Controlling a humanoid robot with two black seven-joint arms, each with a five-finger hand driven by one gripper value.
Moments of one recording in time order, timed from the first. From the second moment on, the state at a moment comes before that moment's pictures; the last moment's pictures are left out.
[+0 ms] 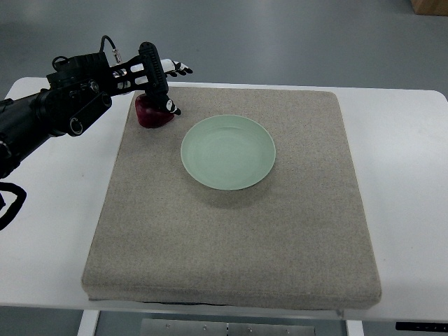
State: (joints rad) left arm -1.21 0.19 -0.19 -0.35 1.20 -0.22 -0.21; right arm 0.00 0.00 -0.03 0.13 0.02 0.11 -0.05
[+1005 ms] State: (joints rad) left arm -1.22 0.23 -0.10 -0.35 1.18 -0.32 -0.22; right arm 0.00 0.00 -0.03 0.13 0.02 0.11 -0.05
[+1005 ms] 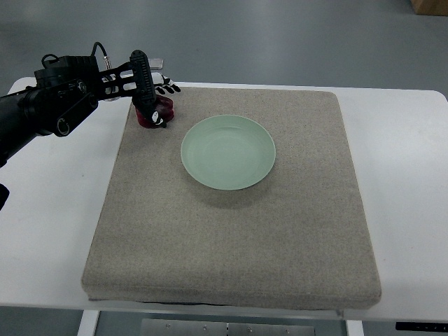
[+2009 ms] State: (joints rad) left arm -1.21 0.23 -0.10 -0.34 1.17 -0.23 -0.22; right arm 0.00 0.00 -0.03 0.13 0.02 0.11 -0.05
